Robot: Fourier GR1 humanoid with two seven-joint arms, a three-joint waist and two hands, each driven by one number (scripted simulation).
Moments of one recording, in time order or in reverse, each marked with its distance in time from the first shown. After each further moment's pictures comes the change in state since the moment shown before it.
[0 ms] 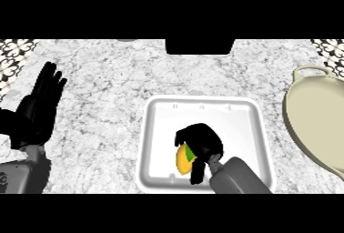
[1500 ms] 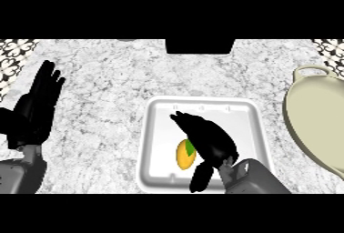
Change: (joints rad) left arm 0.001 0.105 -0.096 -0.007 0.092 0.103 0.001; right arm -0.038 -0.138 0.074 -0.354 -0.372 0.045 0.309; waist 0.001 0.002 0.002
